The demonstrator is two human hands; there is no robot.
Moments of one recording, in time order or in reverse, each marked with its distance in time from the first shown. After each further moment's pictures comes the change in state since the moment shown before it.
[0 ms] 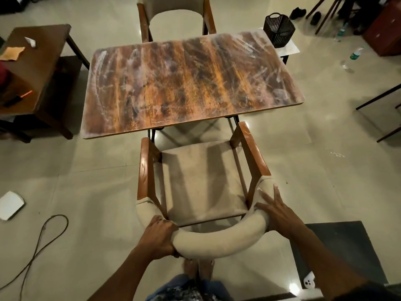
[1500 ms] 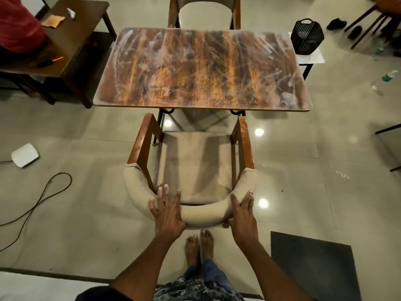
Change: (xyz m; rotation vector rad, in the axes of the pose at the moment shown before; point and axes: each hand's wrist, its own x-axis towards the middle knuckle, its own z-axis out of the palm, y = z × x) left_hand 0.012 0.163 0.069 -0.071 0.264 -0.504; right_hand -0.044 -0.061 0.004 0.124 -0.021 0.293
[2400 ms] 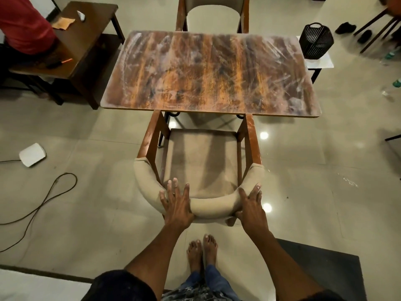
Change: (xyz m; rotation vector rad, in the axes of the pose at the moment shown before) left_hand 0.045 0.015 -0.019 -0.003 -0.052 0.002; right_hand 0.038 -0.016 -0.046 -0.019 -0.086 -0.022
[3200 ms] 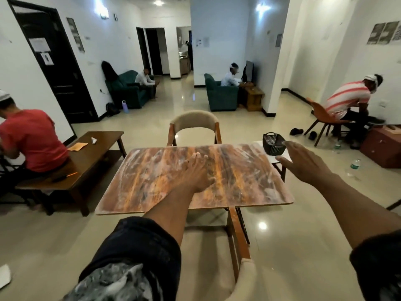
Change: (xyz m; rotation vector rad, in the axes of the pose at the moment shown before) left_hand 0.086 0.172 -0.357 0.067 0.425 0.482; right_hand 0.027 0.018 -0.434 -0.289 0.768 -0.224
